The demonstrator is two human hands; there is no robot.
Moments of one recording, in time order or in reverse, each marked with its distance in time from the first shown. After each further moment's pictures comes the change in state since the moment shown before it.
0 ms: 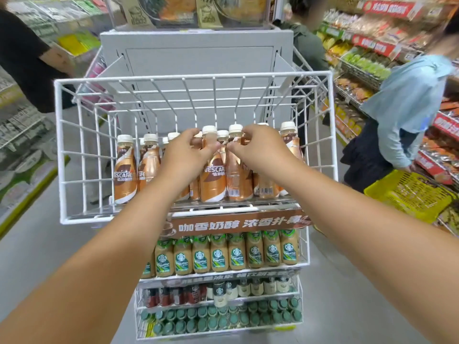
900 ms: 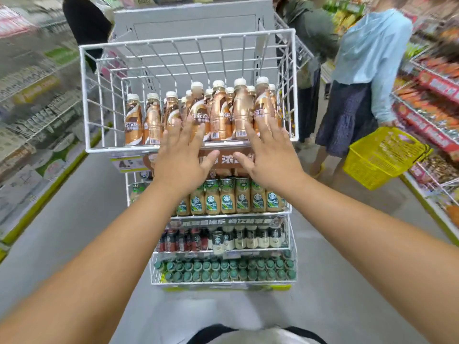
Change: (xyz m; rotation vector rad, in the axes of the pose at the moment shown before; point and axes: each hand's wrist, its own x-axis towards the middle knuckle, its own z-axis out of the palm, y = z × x) left_hand -0.175 0.006 0.017 0.931 -0.003 0.249; right_hand -0.154 0.099 -0.004 -0.535 0.003 -0.256
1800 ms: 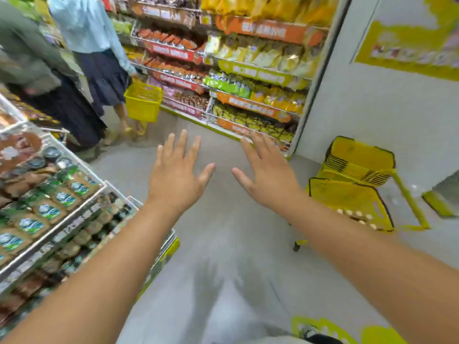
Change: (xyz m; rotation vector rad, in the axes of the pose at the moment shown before) left_hand -0.265 0.302 -0.039 -0.347 -0.017 0.938; right_hand -0.511 0.057 -0.079 -0.150 0.080 0.943
